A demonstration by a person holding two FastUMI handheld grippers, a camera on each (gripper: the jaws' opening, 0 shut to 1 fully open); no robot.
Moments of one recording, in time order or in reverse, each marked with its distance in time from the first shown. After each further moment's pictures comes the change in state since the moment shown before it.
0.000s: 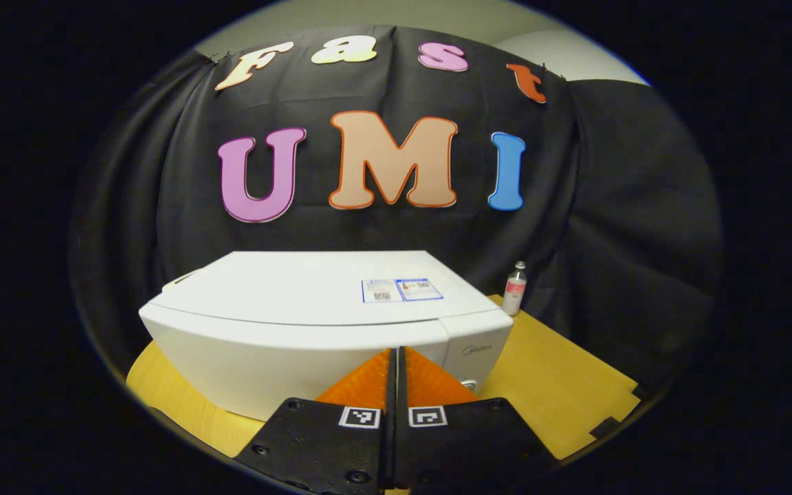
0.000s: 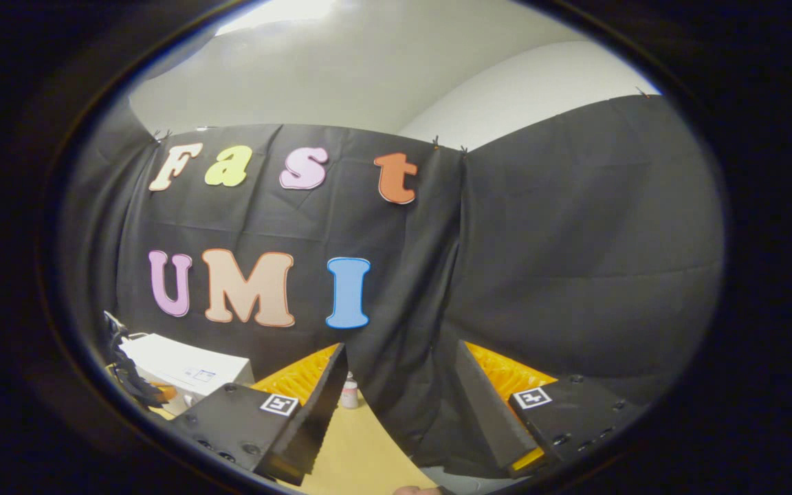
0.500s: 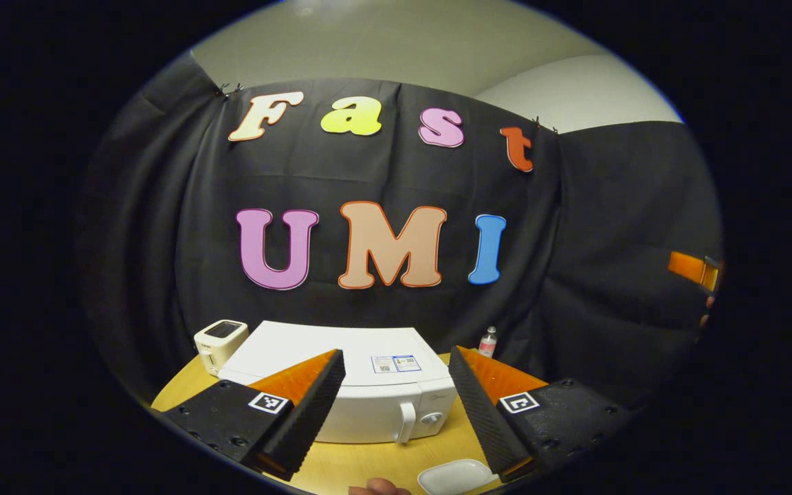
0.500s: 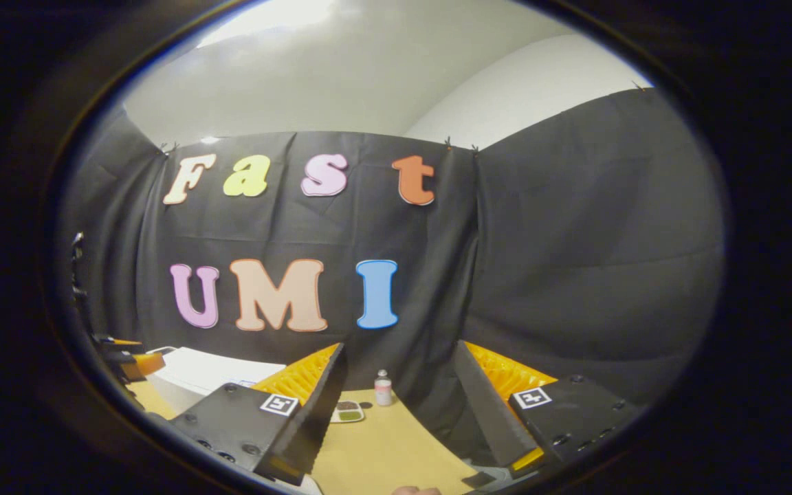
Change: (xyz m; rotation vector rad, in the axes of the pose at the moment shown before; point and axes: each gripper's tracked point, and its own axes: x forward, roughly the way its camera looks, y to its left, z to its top) left arm -0.134 0.003 0.137 -0.033 -0.172 -0.017; right arm -0.041 0.076 0.003 0.053 0.018 0.065
